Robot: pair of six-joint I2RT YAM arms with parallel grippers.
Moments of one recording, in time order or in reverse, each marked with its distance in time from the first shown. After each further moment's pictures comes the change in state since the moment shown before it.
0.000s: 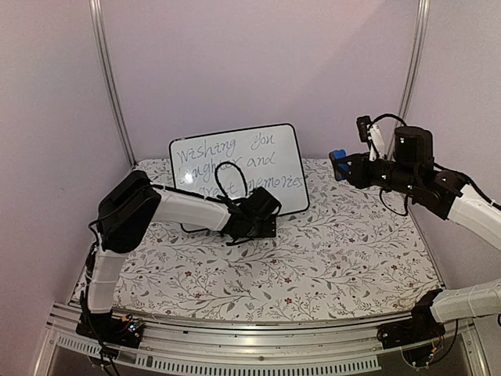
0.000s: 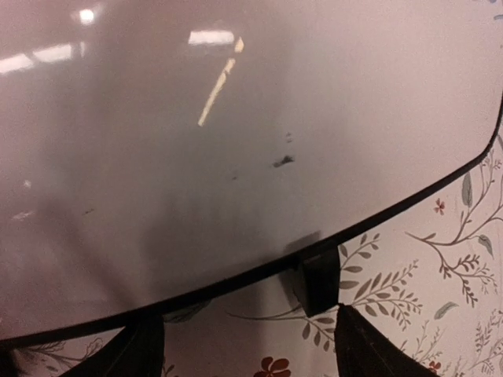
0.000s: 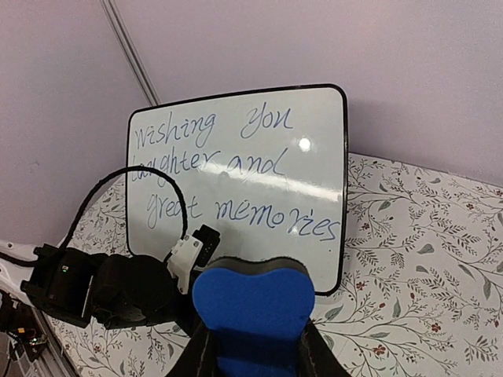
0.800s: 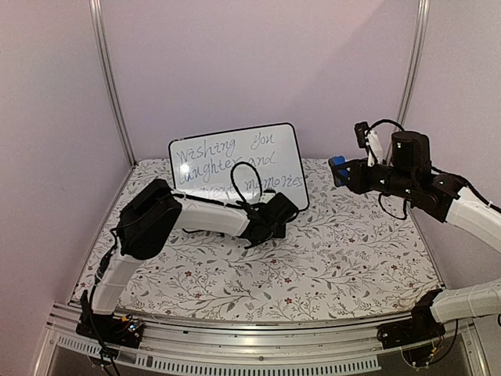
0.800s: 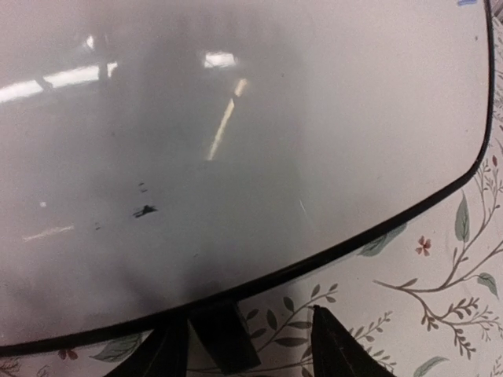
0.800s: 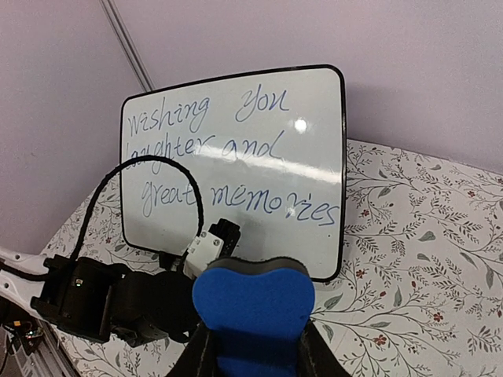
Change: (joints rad) left arm -0.052 0.153 0.192 -0.014 -0.155 0.030; right arm 0.000 -0.001 -0.030 -0.003 -0.001 0.000
